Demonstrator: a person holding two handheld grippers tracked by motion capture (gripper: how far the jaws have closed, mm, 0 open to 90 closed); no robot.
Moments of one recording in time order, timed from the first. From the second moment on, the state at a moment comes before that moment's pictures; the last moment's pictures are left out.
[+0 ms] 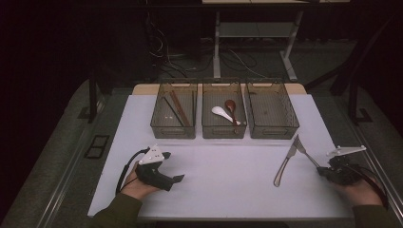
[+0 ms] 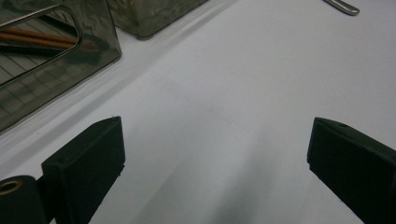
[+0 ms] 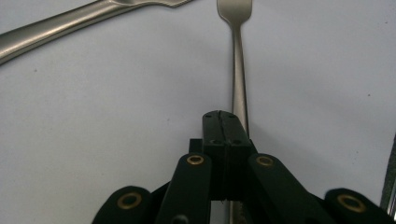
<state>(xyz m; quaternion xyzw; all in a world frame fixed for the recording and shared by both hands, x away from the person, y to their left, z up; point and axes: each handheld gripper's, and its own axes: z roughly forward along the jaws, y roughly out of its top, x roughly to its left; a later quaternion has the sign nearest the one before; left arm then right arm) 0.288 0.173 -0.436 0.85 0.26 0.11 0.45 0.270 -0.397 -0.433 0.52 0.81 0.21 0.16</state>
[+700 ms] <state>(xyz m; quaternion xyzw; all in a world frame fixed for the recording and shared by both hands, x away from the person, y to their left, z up) 0.289 0.170 -0.439 0.85 0.27 0.09 0.45 0.340 -0.388 -0.411 0.52 0.84 0.12 0.07</state>
